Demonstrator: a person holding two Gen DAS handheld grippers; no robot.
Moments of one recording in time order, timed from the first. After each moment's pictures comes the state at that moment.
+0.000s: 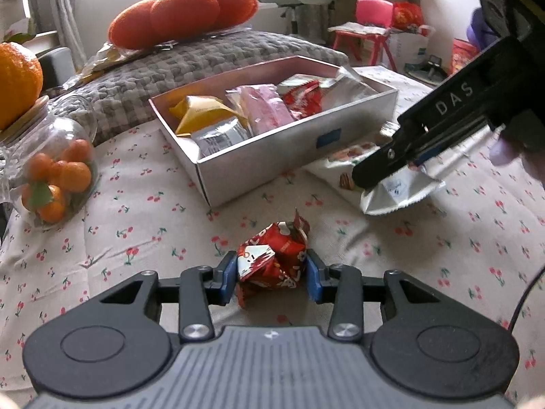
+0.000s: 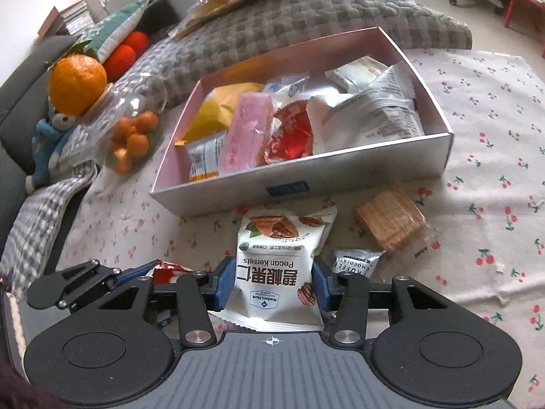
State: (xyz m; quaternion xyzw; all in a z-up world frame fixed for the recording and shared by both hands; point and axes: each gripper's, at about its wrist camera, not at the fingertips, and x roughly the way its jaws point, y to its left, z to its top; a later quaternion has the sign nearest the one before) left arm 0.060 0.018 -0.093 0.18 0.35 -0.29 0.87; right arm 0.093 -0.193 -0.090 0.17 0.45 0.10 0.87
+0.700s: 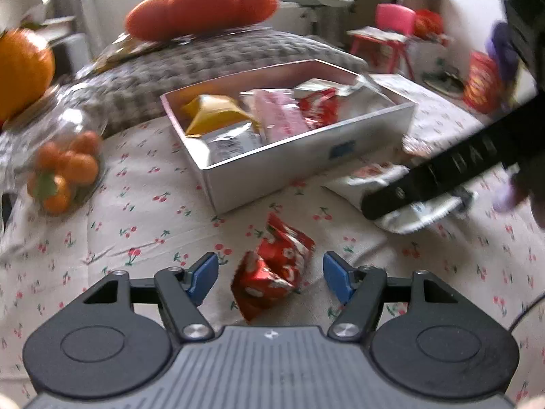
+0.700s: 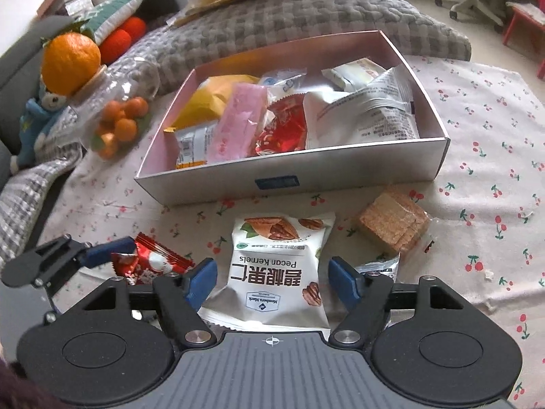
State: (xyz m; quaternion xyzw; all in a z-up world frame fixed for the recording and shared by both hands) left arm 0.073 0.014 -0.091 0.14 0.36 -0.25 0.89; right arm 0.094 -0.182 -0.095 0.12 0.45 0.08 0.88
